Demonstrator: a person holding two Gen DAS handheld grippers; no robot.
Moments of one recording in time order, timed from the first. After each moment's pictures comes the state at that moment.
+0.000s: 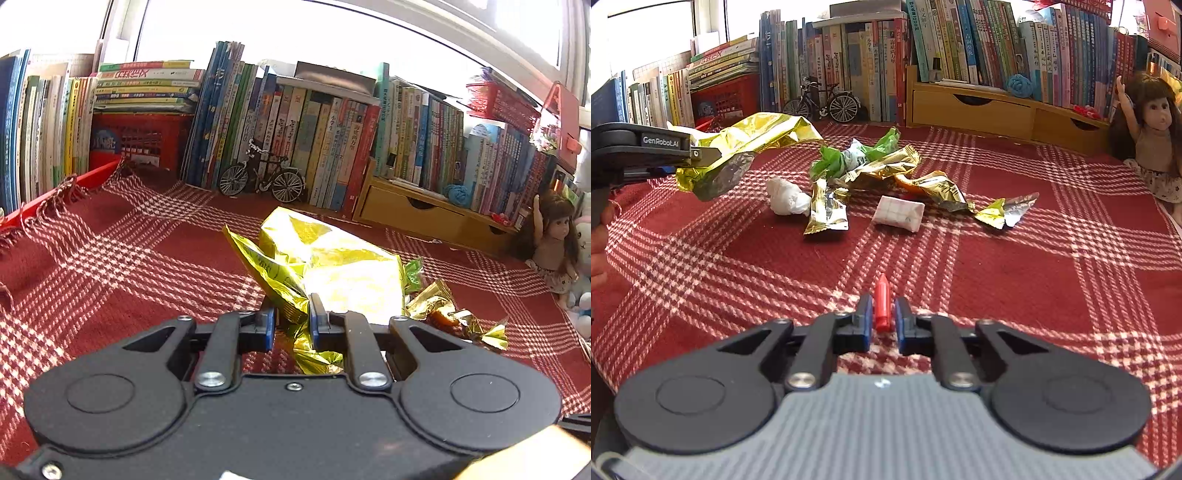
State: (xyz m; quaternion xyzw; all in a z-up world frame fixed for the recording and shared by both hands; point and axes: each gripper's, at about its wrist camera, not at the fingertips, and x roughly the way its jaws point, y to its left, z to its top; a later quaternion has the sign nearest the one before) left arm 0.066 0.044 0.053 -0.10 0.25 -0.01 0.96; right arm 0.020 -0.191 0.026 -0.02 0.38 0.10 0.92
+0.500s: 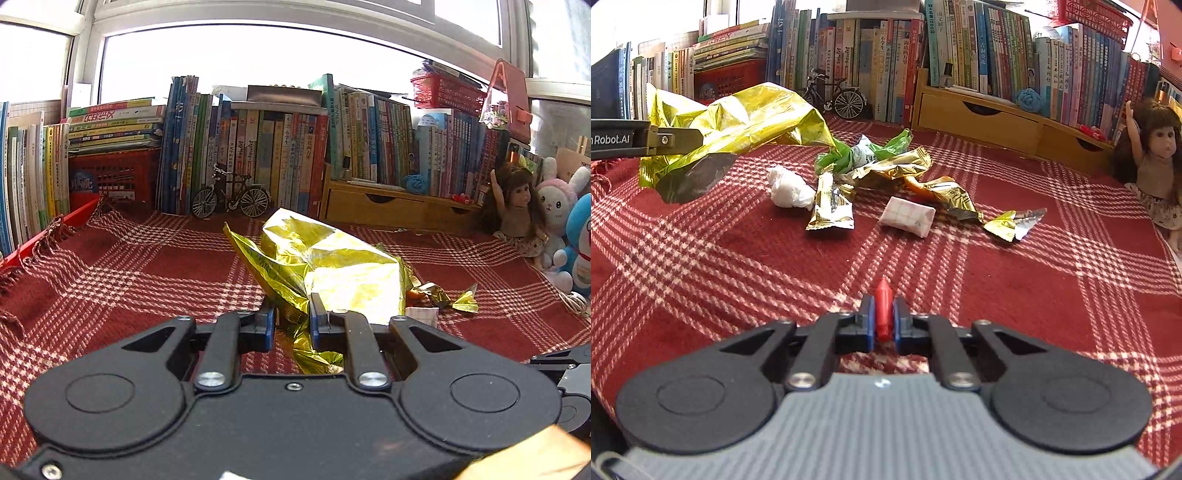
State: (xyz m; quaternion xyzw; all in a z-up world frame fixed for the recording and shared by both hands) left arm 0.015 0.029 0.062 -0.04 0.22 -0.06 0.97; right arm 0.022 -0.174 0.019 -0.06 0.37 0.09 0.92
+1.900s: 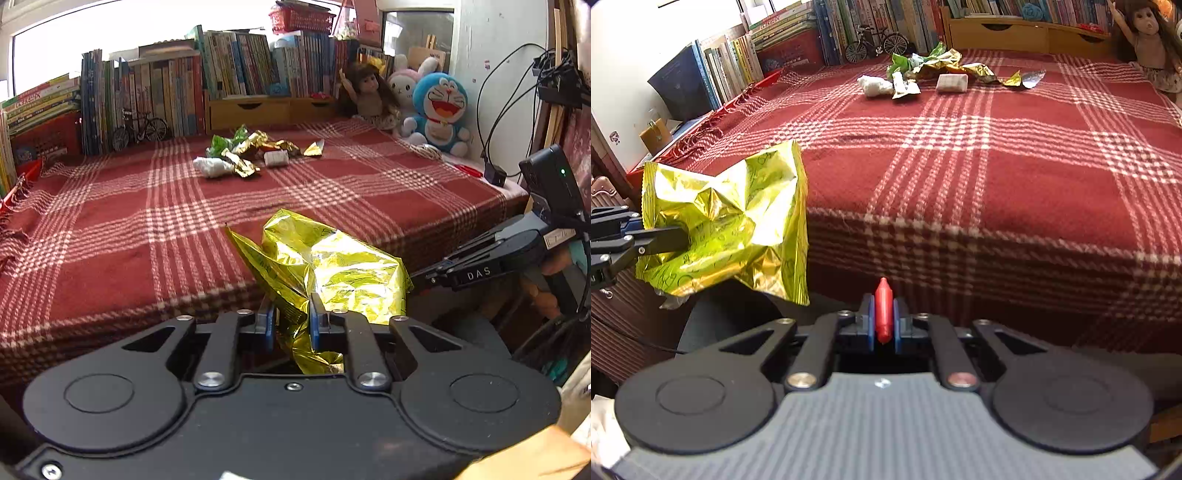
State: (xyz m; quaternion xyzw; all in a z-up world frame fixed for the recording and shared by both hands) left arm -0.240 0.055 0.045 0.06 0.32 -0.24 0.91; right arm -0.164 -0.205 0.016 0.06 0.46 0.18 0.87
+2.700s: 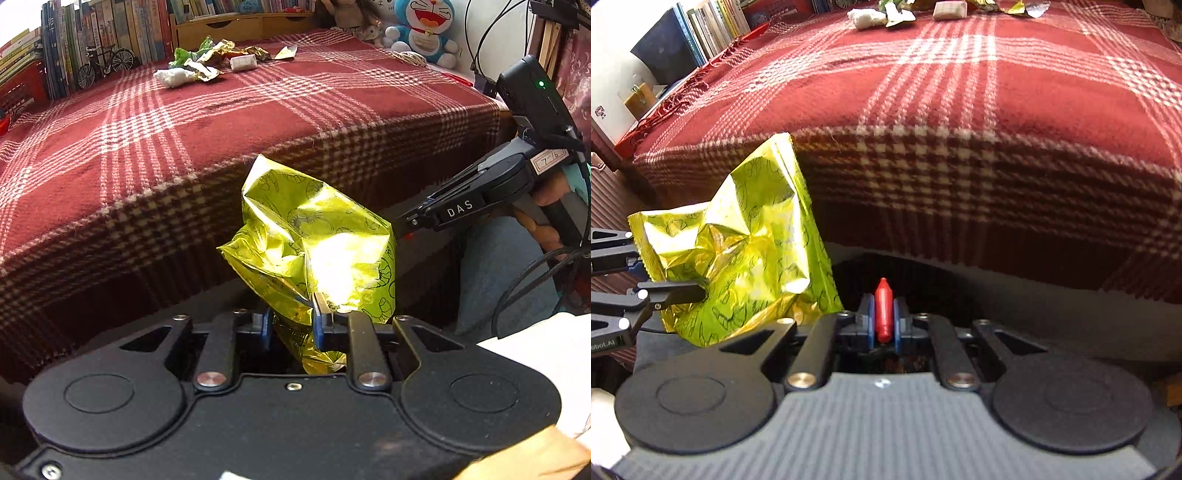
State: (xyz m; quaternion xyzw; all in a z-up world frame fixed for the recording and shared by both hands) left arm -0.244 0.025 -0.008 0.11 0.42 -0.26 0.86; right arm -0.165 -0.198 -0.029 0.06 0.53 0.18 0.83
